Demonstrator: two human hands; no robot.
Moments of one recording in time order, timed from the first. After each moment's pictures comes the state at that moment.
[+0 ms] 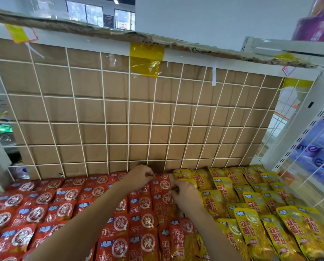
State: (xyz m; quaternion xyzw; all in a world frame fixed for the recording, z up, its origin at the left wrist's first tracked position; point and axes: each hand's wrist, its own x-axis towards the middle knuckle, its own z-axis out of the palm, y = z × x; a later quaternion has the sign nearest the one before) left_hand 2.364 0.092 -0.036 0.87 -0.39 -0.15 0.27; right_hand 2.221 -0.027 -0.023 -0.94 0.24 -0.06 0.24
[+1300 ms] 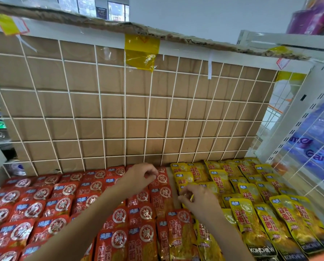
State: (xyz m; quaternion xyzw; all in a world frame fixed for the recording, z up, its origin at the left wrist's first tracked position) left_hand 2.326 0.112 -0.022 0.82 -0.44 -0.09 0.35; right_hand 2.162 -0.038 -0.012 -0.96 0.20 -0.07 0.20
